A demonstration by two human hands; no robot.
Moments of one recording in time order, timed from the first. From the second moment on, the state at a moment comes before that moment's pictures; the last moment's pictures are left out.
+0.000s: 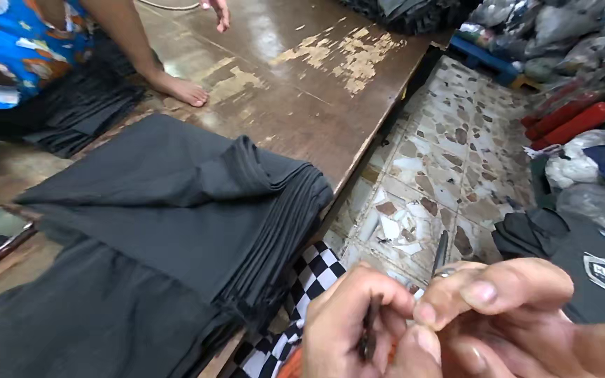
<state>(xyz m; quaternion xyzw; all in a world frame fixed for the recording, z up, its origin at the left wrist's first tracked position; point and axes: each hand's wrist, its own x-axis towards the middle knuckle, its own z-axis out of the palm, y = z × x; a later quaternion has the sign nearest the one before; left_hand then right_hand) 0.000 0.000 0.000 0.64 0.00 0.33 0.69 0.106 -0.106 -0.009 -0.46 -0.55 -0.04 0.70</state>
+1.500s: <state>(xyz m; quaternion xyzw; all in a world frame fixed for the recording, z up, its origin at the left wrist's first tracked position) -0.066 0.104 -0.051 0.42 0.19 0.45 0.76 0.094 0.036 -0.065 -0.52 -0.72 -0.01 0.46</state>
